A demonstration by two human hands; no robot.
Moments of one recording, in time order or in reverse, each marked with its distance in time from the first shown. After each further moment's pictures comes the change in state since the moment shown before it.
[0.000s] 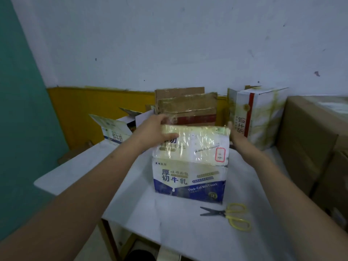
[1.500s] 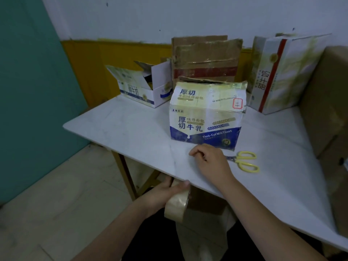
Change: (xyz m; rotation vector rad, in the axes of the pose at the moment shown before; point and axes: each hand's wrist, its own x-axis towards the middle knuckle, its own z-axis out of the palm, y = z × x) left_hand -0.253 -0.041 0.158 -1.062 -0.480 -0.740; right_hand -0.144 0.087 0.141 -0.389 -0.064 -0.354
